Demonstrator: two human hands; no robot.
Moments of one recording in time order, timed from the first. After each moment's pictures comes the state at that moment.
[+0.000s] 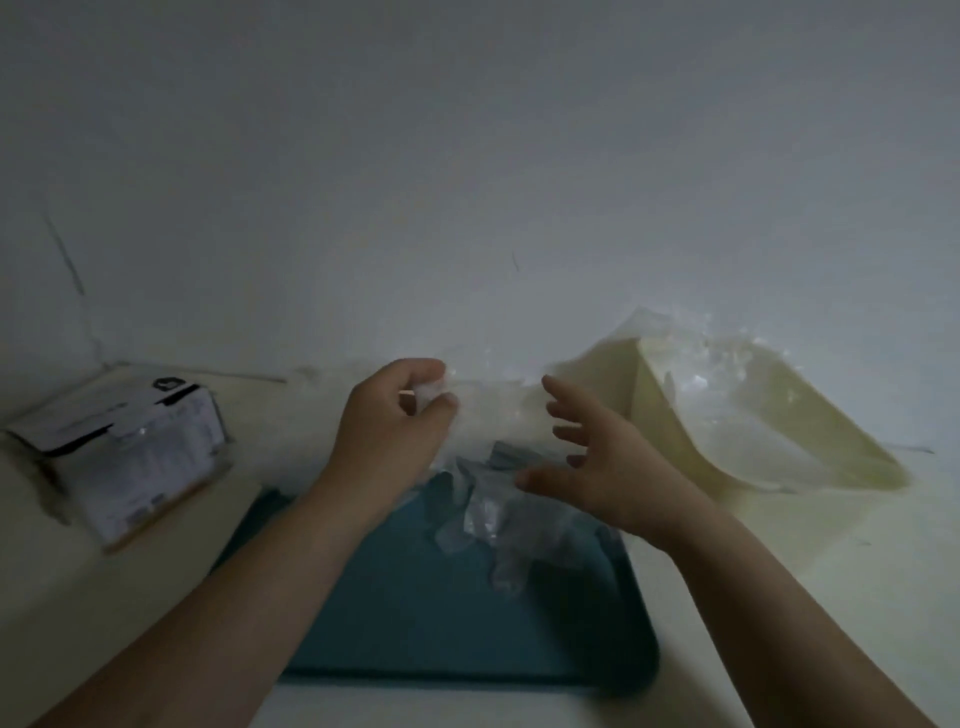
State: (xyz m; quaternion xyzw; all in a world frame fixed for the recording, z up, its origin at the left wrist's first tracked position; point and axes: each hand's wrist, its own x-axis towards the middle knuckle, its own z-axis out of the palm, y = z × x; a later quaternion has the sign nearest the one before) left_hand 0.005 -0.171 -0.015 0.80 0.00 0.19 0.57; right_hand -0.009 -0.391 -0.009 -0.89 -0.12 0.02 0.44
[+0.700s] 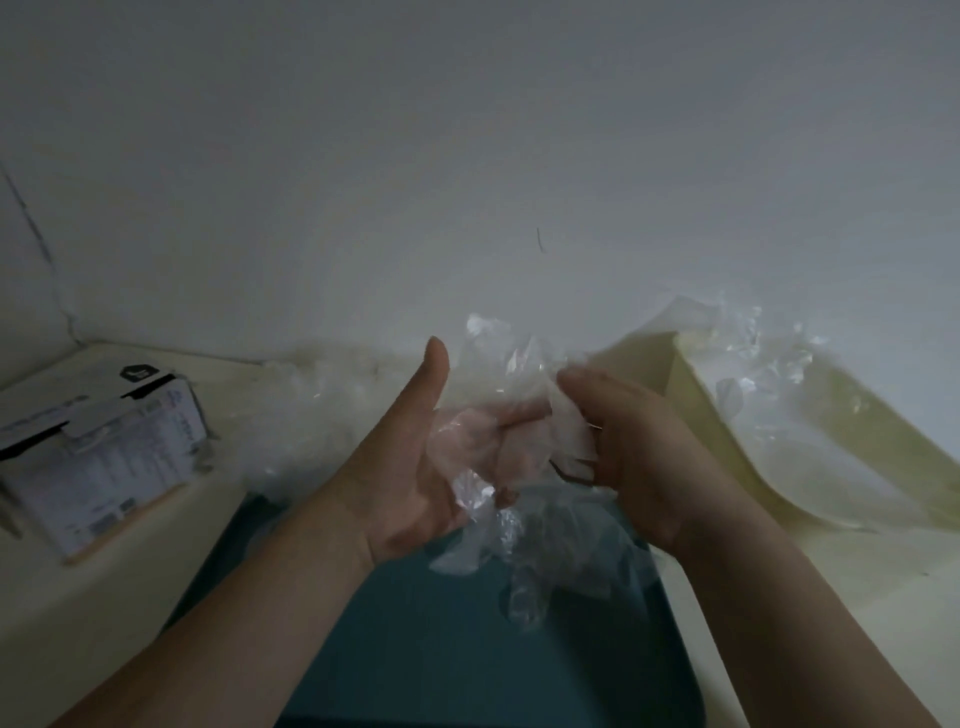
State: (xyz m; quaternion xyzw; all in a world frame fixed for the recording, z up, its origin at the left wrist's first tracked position) left_hand 0.029 -0.169 -0.036 0.39 -0.14 -0.32 0.85; right_hand 0.032 -0.380 -0.012 -0.64 -0.06 0.13 0.76
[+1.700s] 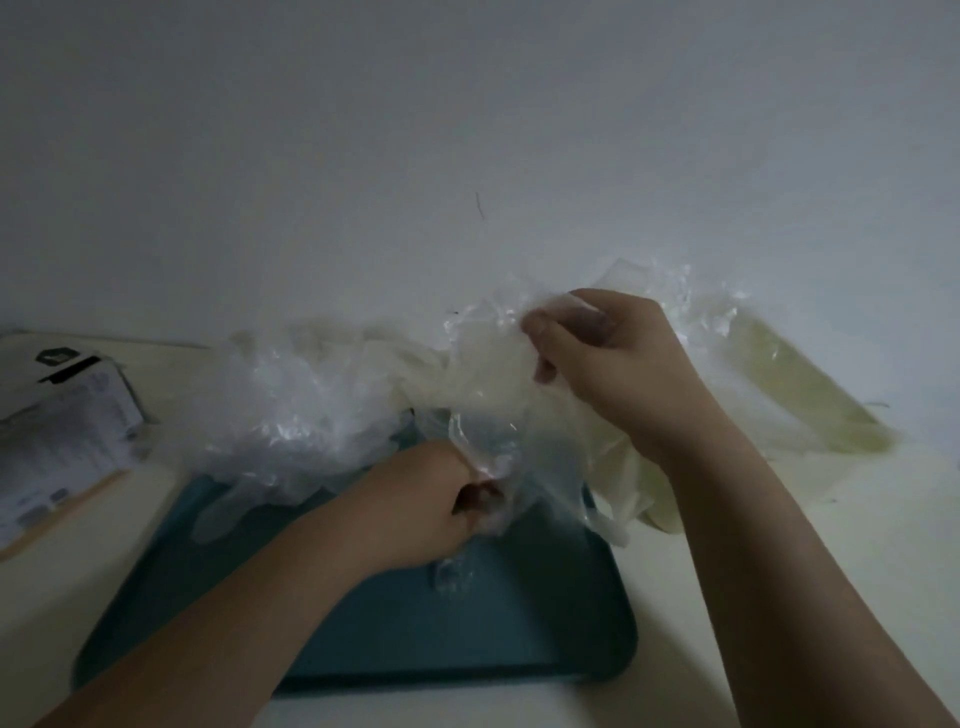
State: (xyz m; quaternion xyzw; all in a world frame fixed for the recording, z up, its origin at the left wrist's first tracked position) left_hand 0.012 -0.196 -0.071 0.92 -0.30 -0.05 0.24; right_hand 0.011 -0.398 0.027 -0.83 -0.12 -0.15 0.53
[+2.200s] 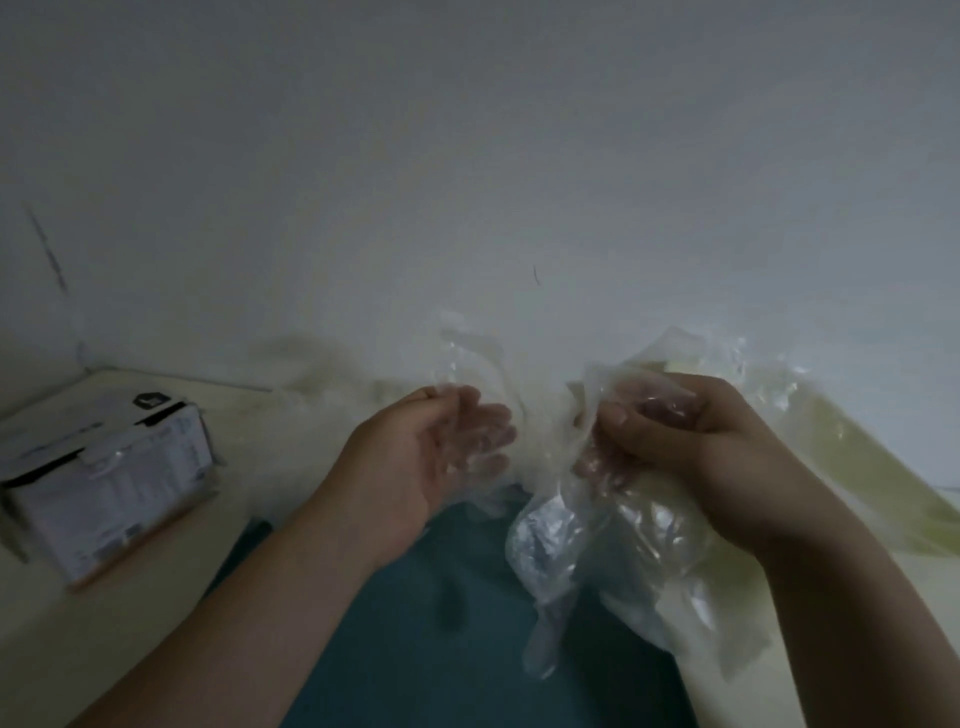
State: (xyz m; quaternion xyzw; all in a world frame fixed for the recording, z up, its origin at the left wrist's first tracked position) left_hand 0.020 -0.177 0.000 0.45 0.03 -0.08 0.89; right_hand -0.001 -0.410 0.042 -0.76 -0.24 -0.04 0.61
